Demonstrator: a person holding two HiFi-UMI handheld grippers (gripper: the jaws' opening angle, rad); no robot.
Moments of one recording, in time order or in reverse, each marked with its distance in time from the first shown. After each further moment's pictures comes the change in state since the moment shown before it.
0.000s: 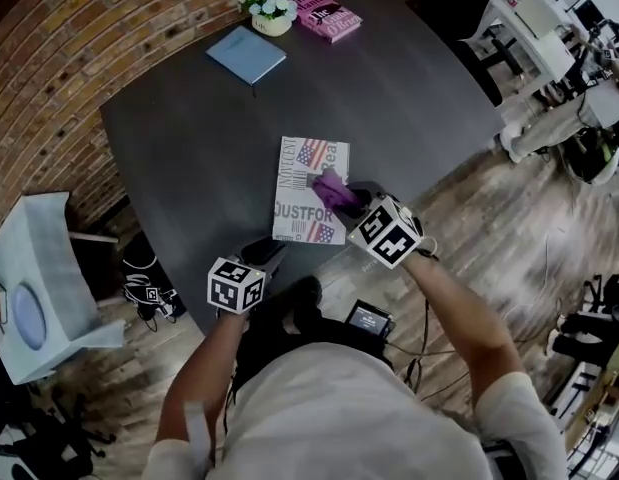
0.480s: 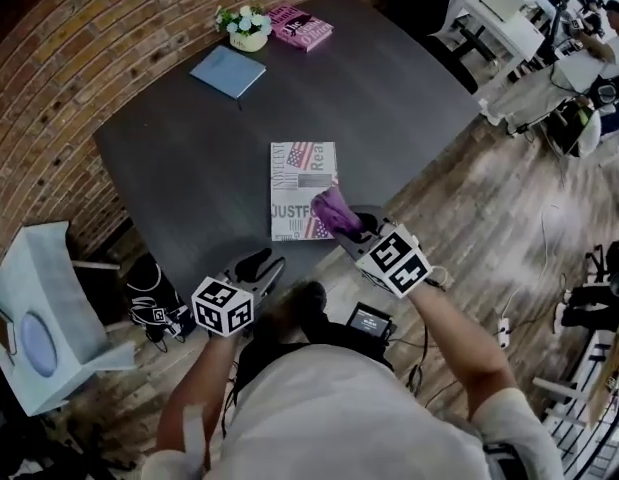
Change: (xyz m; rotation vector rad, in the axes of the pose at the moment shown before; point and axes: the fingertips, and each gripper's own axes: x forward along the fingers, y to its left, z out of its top) left arm -0.061 -0.046 0.027 0.038 -0.128 -0.171; right arm -0.068 0.055 0.013 0.188 -0.146 -0.070
